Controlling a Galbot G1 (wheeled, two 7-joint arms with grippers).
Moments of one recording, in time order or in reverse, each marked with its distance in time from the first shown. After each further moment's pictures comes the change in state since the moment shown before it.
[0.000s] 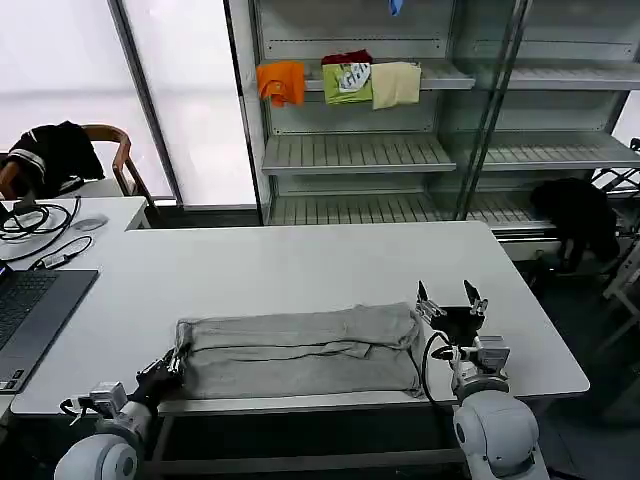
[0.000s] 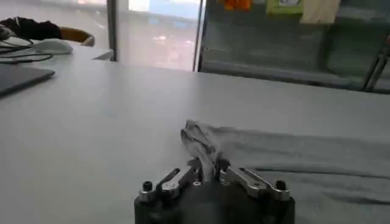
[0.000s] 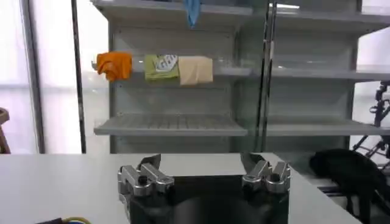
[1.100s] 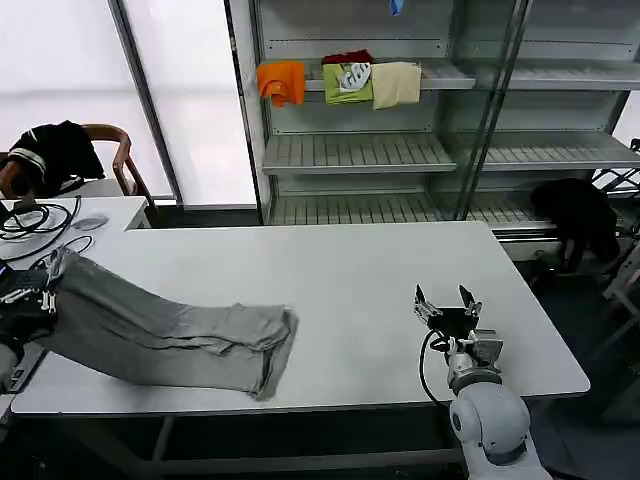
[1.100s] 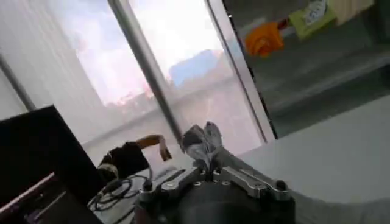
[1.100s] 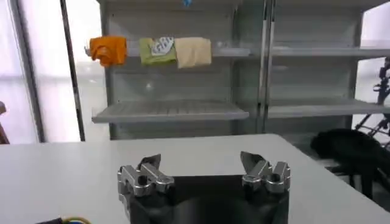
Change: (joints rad) left arm -0.070 0.306 -0.317 -0.093 0.230 0.015 0.183; right arm 0.040 0.003 0.006 -0.087 0.042 -0.013 0.008
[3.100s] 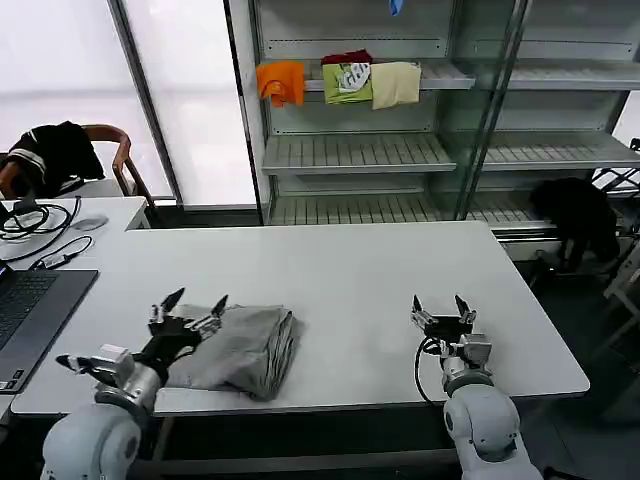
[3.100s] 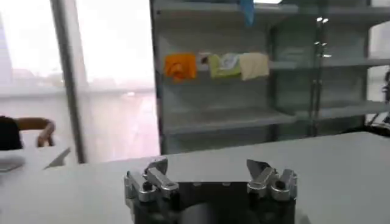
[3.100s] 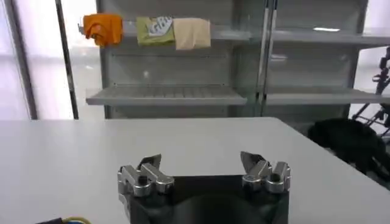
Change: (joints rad) left arm -0.003 -0.266 0.339 -0.121 -0.117 0.043 -0.135; right arm 0.007 0.012 -0.012 -0.076 -0.040 0.019 -0.013
